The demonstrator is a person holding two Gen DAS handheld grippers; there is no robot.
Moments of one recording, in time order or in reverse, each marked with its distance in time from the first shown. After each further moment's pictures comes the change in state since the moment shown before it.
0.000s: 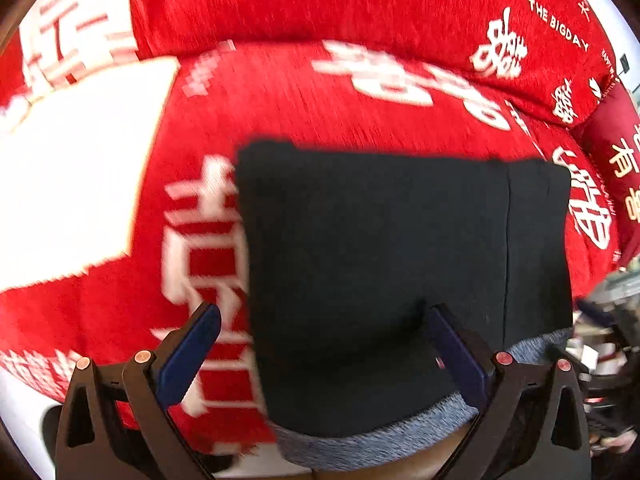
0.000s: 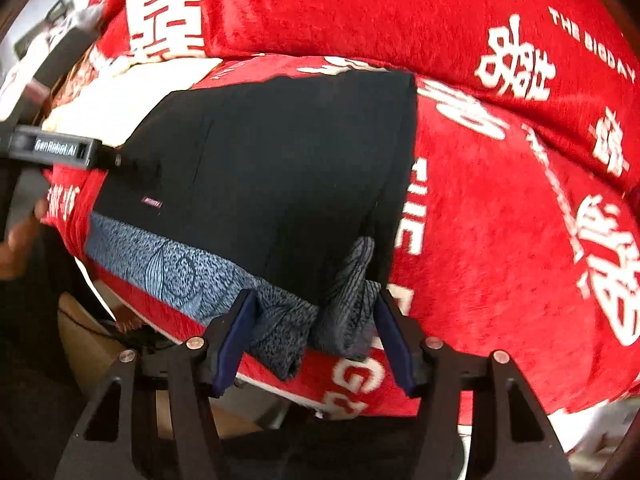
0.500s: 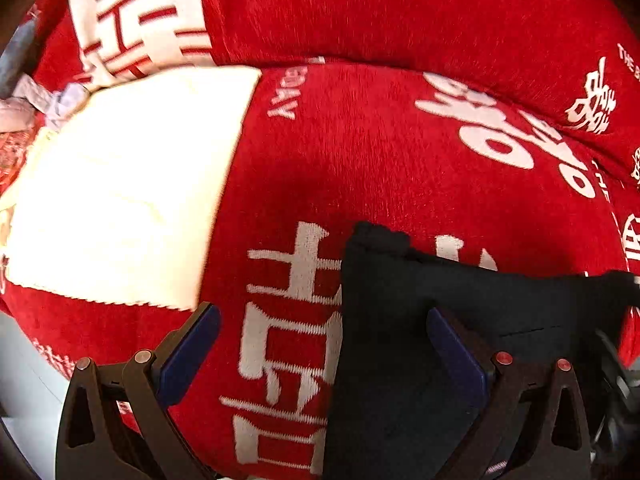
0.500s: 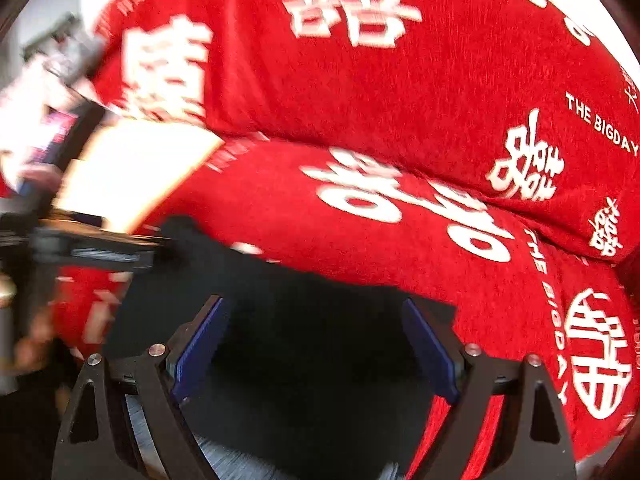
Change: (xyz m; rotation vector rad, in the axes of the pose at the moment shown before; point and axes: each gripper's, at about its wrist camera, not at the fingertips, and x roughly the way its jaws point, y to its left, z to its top) left arm 0.028 0.043 0.058 -0.172 0.034 0.189; right arm 0.050 0.019 0.119 0.028 -0.089 -0.036
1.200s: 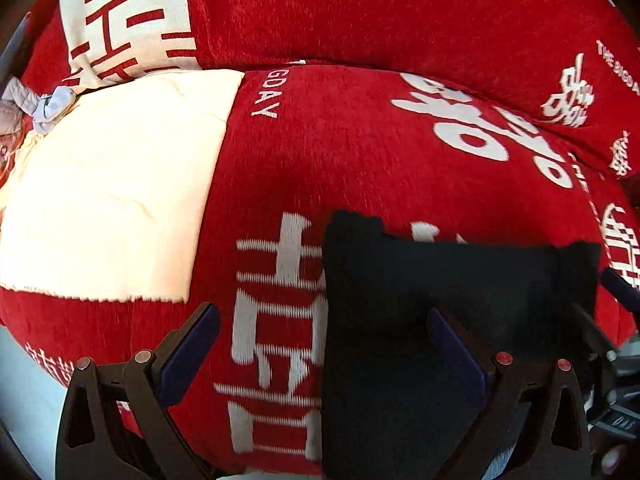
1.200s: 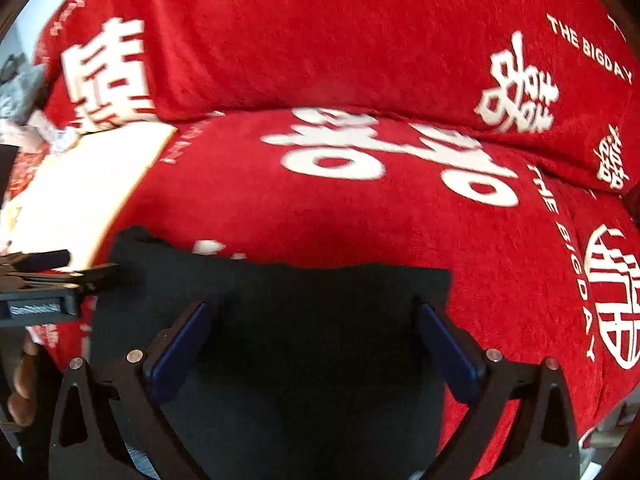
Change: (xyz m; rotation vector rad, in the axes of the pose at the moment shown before) left arm -0.024 0.003 -0.018 0.037 -0.032 -0.068; right arm 0.001 -0.011 0.004 0.113 0.018 0.055
